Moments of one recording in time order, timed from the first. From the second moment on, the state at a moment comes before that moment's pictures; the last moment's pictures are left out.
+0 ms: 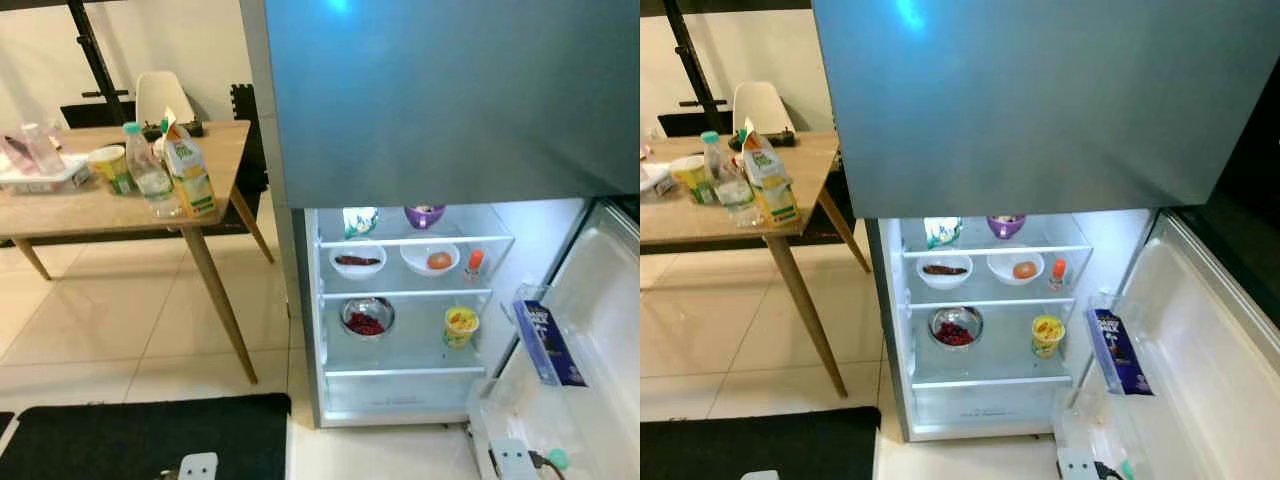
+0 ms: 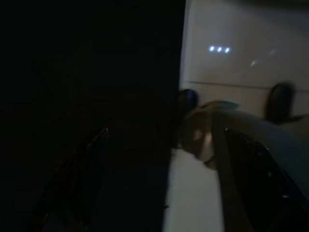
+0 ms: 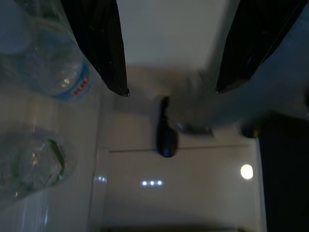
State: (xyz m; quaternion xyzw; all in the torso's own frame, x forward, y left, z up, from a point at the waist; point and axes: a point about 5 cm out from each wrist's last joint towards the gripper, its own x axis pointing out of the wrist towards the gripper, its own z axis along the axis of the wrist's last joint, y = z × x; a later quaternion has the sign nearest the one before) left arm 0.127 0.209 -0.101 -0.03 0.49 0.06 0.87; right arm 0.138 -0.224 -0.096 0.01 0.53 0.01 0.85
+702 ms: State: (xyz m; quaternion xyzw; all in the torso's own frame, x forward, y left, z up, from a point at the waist) left arm 0.121 0.205 -0.104 -0.04 0.50 0.05 0.86; right arm 0.150 -0.226 -0.091 0.00 0.51 0.01 0.86
